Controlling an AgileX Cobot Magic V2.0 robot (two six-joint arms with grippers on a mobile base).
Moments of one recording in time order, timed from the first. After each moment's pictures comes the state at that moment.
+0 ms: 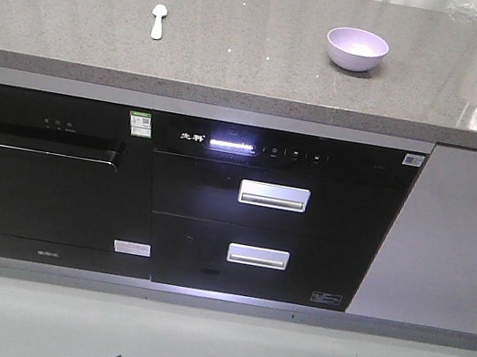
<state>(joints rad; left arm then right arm) -0.08 -0.01 0.03 0.15 0.16 -0.21 -0.07 -0.01 0.03 -0.11 0.06 0.14</state>
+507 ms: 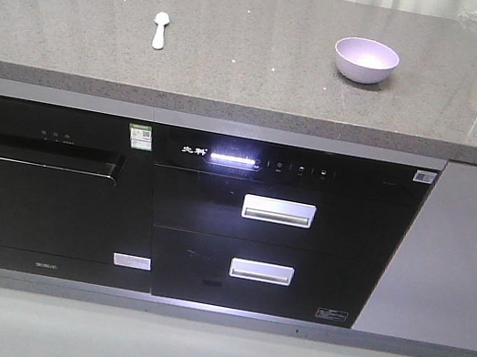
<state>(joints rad) -0.08 -0.01 0.03 0.15 0.16 -0.21 -0.07 -0.01 0.03 -0.11 0.06 0.14</state>
